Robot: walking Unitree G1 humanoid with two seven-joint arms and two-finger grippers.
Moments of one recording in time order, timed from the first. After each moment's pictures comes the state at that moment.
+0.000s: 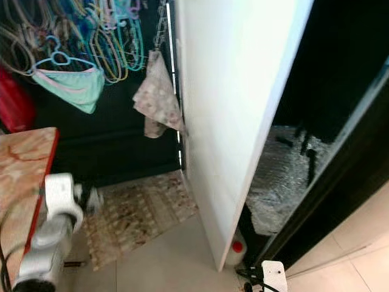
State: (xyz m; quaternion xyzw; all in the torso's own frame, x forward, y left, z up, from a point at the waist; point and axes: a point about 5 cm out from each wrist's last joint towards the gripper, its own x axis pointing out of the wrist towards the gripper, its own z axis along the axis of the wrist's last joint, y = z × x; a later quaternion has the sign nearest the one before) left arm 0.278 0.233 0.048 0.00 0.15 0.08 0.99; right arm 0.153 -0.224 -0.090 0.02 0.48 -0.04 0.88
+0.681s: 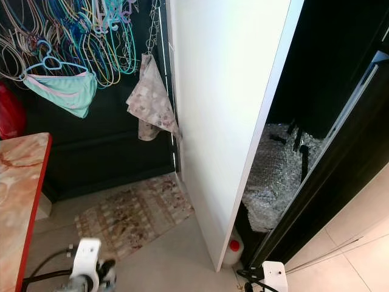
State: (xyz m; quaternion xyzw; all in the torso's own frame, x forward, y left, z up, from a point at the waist) left arm 0.204 0.205 -0.065 0.03 0.39 0.00 0.92; right arm 0.152 -0.225 -0.090 0.02 0.48 -0.04 0.88
